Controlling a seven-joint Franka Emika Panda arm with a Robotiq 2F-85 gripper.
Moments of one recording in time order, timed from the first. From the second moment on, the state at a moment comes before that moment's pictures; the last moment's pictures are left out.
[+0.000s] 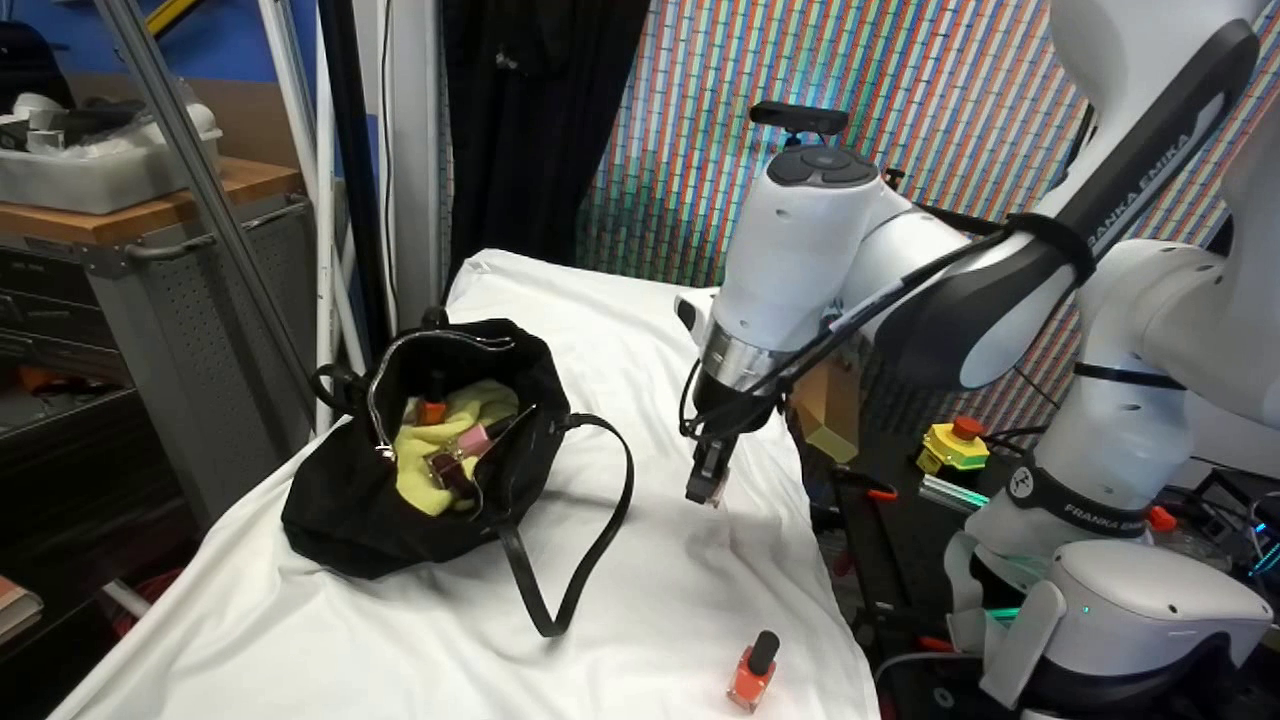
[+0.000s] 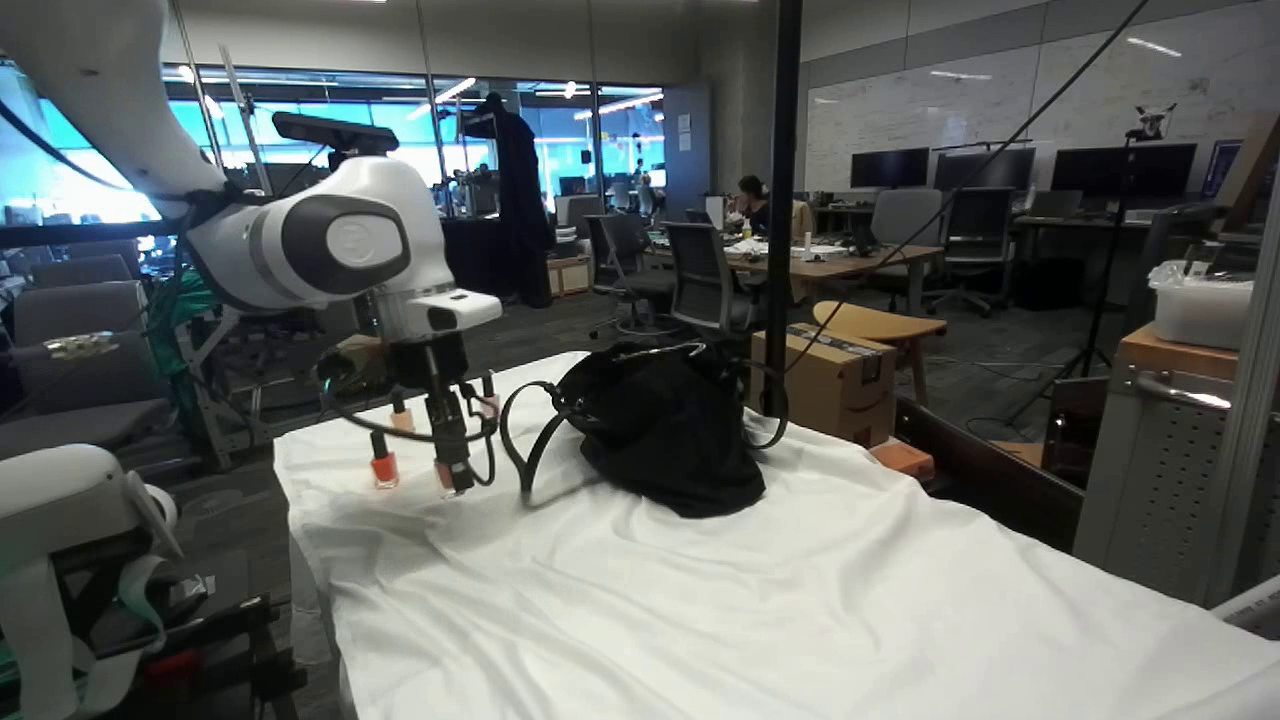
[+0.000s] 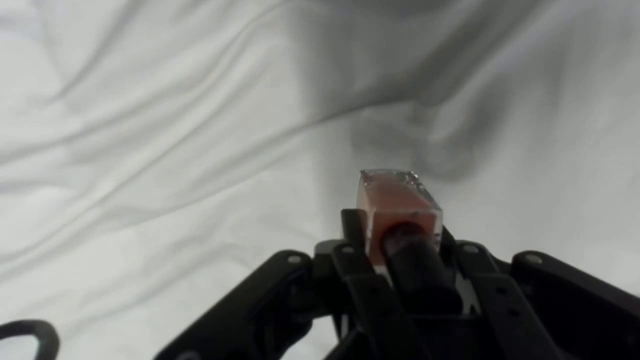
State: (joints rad) arm 0.15 0.00 0.11 -2.58 -0.32 2.59 0.67
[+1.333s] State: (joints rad) arm 0.14 0.40 0.08 -1.87 -0.72 2.46 0.61
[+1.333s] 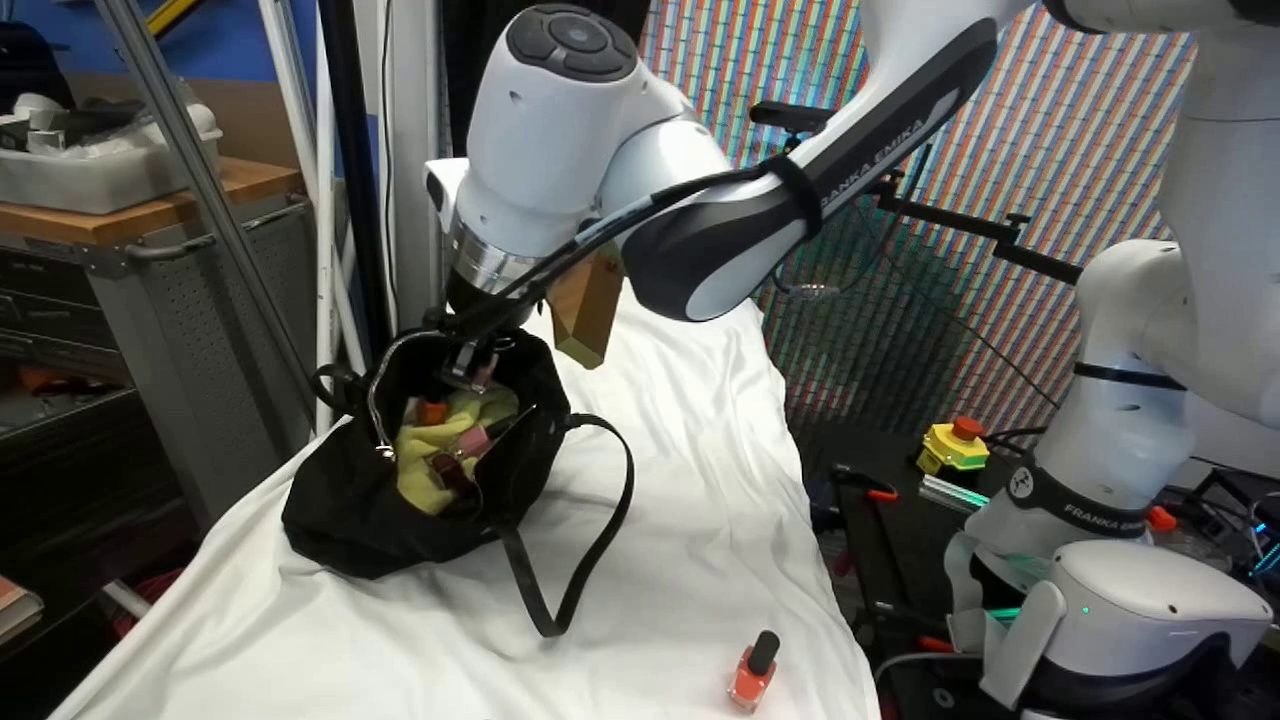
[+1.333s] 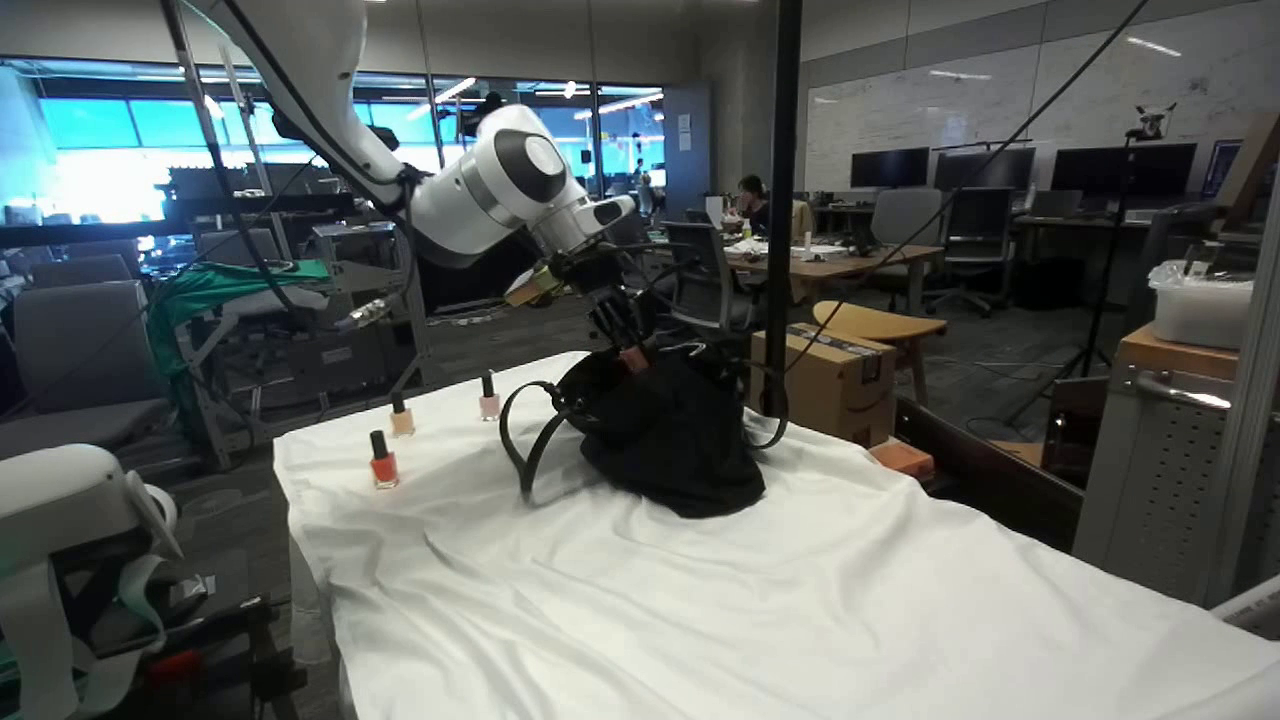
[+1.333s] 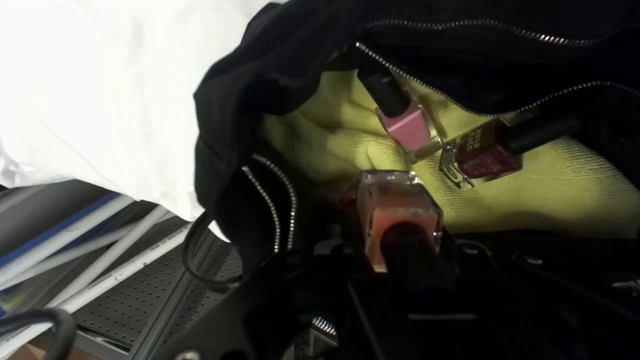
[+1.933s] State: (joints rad) arm 0.17 0.59 0.03 -1.65 -0.56 2.46 0.37
